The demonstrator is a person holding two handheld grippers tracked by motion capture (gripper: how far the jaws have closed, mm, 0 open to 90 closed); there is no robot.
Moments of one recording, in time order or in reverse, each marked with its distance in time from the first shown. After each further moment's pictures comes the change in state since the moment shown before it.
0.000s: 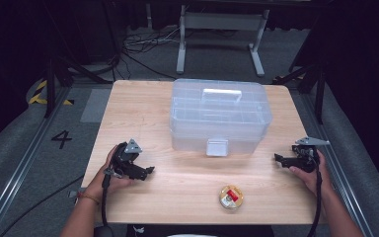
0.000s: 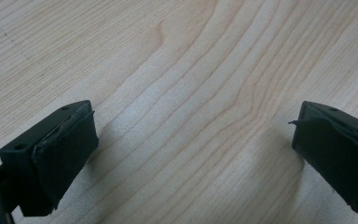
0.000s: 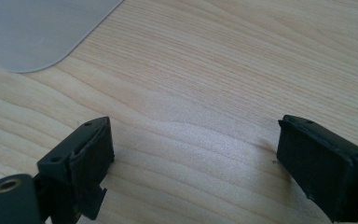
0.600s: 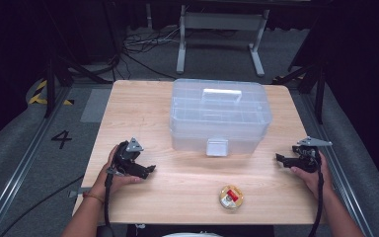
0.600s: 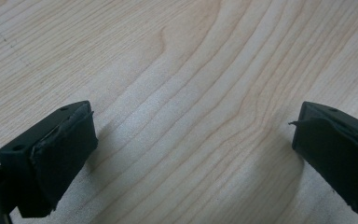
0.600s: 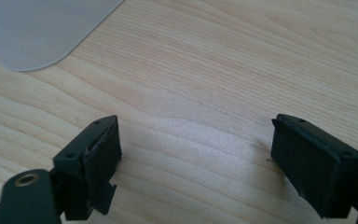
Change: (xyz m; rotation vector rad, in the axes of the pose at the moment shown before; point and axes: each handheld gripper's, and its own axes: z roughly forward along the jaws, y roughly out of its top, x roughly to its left) left arm -0.001 0.004 0.003 -0.003 0.012 -0.017; right arm -0.003 -0.003 -0.004 -0.011 0.007 0.004
